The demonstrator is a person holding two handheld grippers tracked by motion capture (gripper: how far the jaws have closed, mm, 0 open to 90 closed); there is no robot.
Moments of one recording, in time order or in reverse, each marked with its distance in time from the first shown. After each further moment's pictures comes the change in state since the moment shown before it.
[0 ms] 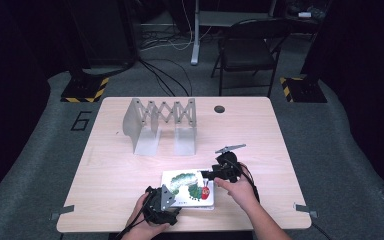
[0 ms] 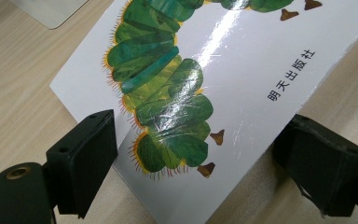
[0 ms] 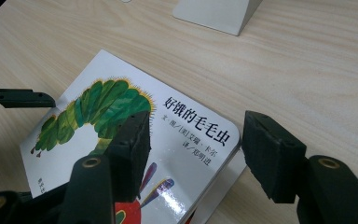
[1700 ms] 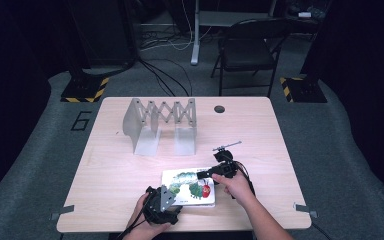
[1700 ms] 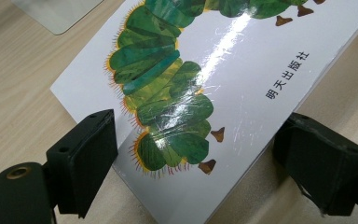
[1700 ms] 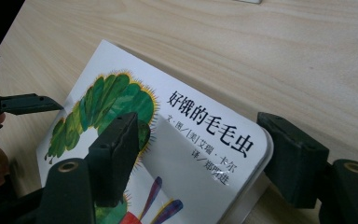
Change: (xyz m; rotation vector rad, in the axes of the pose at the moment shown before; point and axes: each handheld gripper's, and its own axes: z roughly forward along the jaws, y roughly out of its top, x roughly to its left) left arm -0.002 -0.002 0.003 -0.043 0.031 -0.026; right arm -0.022 0.004 0.034 0.089 0.147 0.113
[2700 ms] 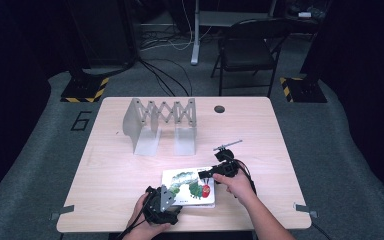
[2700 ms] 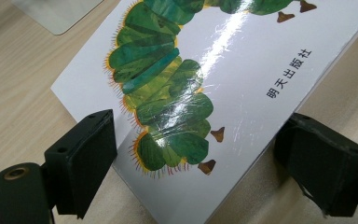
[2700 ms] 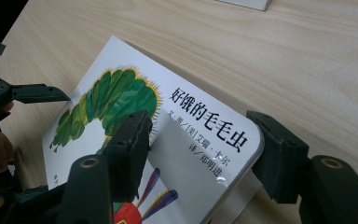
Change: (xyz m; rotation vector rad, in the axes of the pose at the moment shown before) left arm 0.000 0.000 -0.001 0.006 -0.007 0.005; right arm 0.001 0.002 -0.008 -0.001 0.011 -0.057
